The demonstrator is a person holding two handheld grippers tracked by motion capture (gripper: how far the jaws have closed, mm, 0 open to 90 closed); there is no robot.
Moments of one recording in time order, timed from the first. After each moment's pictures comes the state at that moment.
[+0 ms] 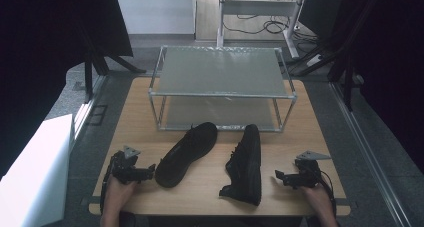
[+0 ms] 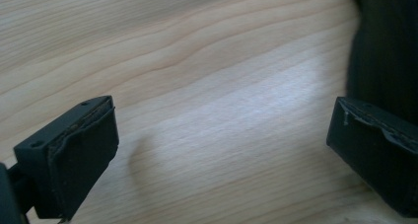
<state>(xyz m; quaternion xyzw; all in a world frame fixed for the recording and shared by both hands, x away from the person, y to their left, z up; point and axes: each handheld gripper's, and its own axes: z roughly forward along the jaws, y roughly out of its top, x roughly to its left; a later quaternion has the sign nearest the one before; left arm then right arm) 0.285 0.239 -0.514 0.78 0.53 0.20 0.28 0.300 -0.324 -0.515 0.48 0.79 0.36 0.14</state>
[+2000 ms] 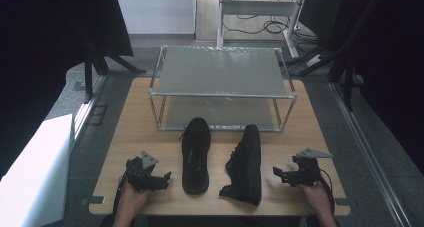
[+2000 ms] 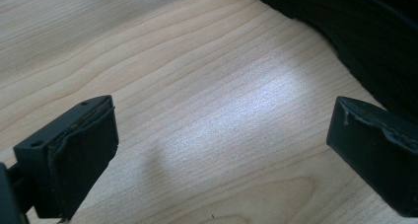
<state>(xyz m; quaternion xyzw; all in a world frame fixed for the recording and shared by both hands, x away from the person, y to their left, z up) 0.264 0.191 -0.507 0.80 0.48 0.21 0.29 0.299 -0.314 -0.499 0.47 0.77 0.40 0.14</state>
